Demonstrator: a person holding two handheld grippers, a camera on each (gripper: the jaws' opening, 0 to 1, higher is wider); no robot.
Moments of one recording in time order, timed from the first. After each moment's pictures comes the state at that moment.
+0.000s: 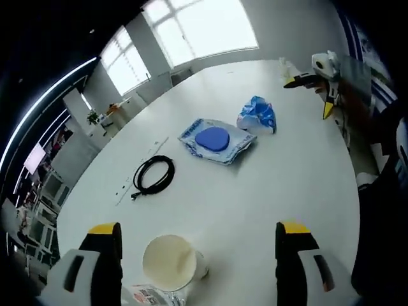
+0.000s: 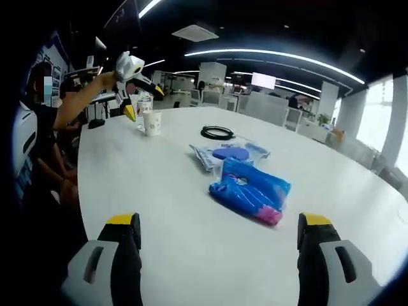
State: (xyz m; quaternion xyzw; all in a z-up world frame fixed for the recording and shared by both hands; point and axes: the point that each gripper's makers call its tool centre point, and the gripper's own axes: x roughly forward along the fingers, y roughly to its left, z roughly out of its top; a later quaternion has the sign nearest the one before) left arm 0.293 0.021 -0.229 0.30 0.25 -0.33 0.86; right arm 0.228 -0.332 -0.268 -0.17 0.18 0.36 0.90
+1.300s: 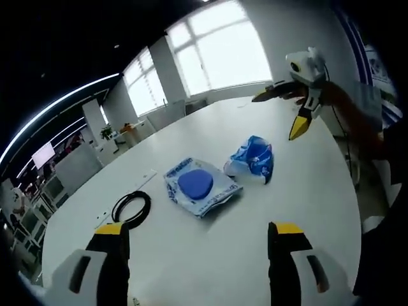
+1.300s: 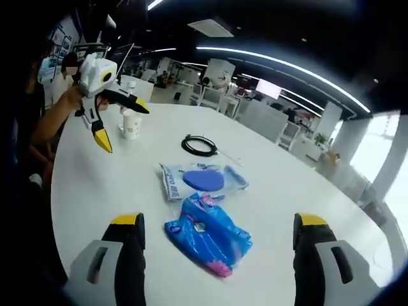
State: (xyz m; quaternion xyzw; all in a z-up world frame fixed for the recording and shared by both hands) left arm 0.289 -0.086 -0.239 0.24 0.18 -0.32 0.90; right arm 0.318 -0.316 -0.214 -0.26 0.15 0.35 0.89
